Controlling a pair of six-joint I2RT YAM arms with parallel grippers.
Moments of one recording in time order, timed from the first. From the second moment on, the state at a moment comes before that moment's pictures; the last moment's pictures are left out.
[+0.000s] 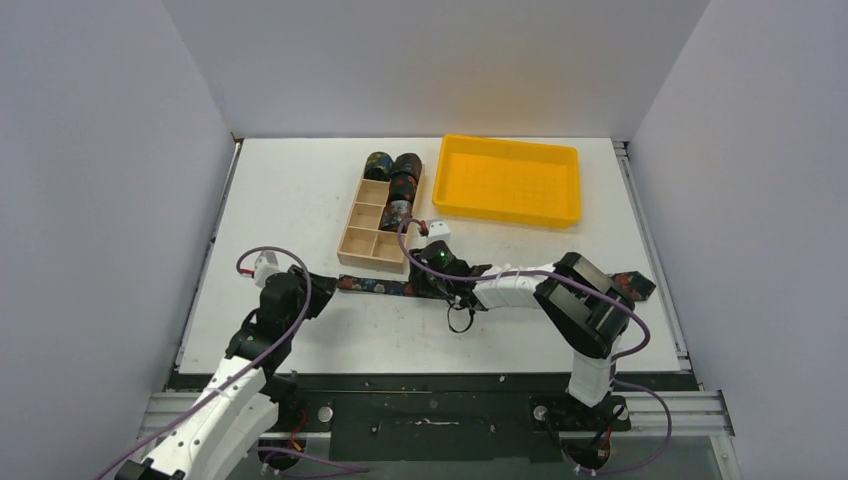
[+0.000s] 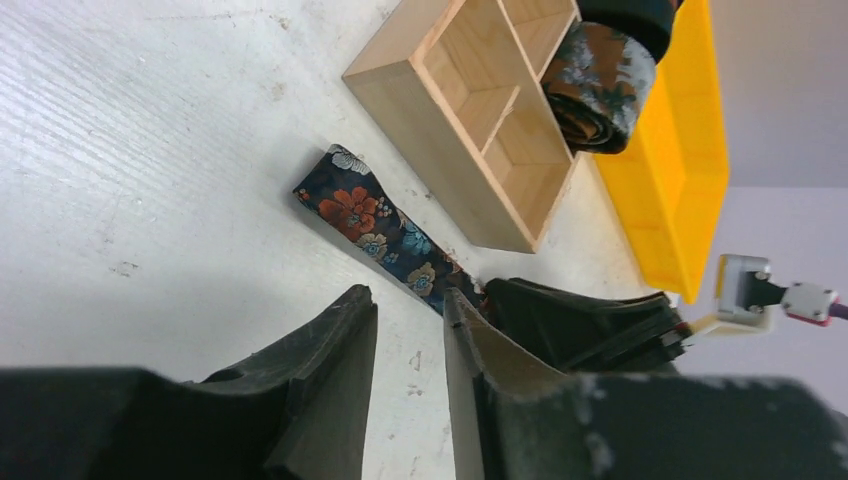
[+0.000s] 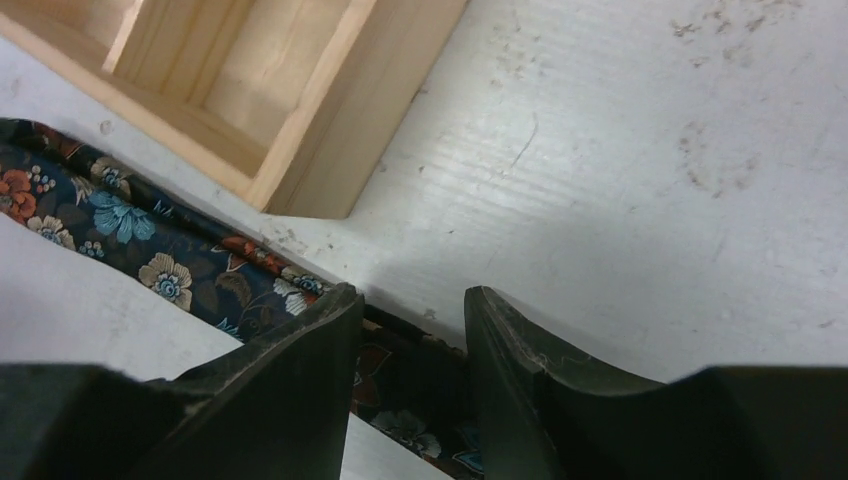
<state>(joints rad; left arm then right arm) -0.33 0.69 0.33 -0.21 -0.17 -1.11 0.85 1.84 0.94 0.19 0.21 0.51</state>
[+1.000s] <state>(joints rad) -0.44 0.53 0.24 -0.32 0.13 -1.04 0.94 1.30 0.63 0.02 0.15 0.43</state>
